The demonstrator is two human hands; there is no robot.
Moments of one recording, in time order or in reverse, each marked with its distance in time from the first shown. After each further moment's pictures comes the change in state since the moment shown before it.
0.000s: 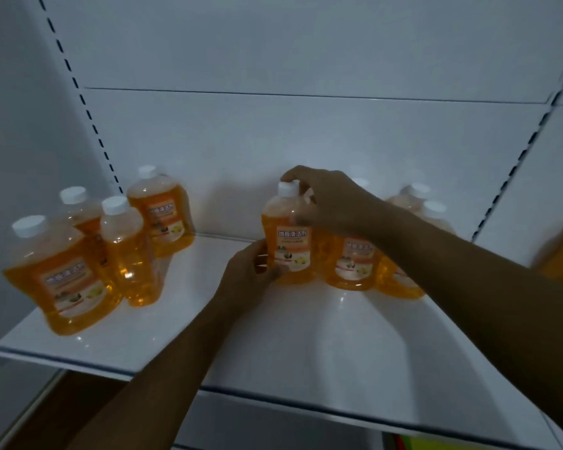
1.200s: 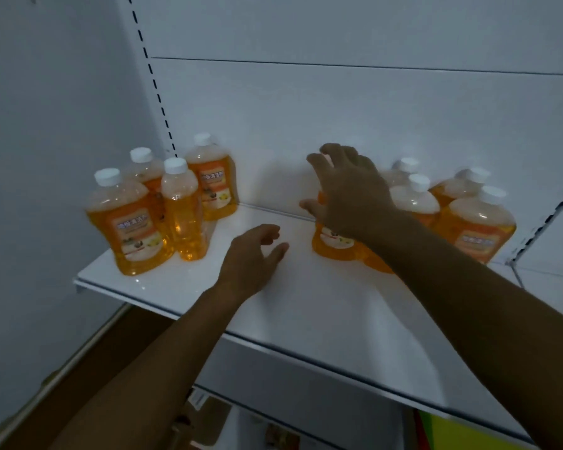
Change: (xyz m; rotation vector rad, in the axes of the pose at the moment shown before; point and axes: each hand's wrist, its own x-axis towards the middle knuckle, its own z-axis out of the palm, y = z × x) left_hand -0.047 -0.001 -0.030 0.385 0.250 -0.043; right_hand -0.005 -0.024 0.043 -0.482 0.204 -0.115
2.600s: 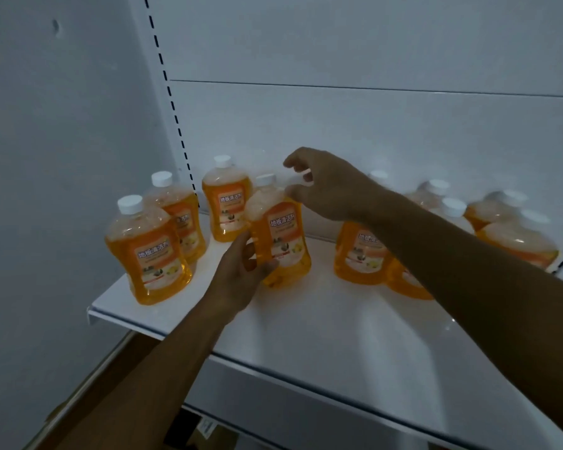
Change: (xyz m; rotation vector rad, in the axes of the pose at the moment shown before) left_hand 0.012 -0.035 -0.041 -0.832 -0.118 -0.192; right_hand 0.064 -0.041 -0.019 0.630 -0.216 0.089
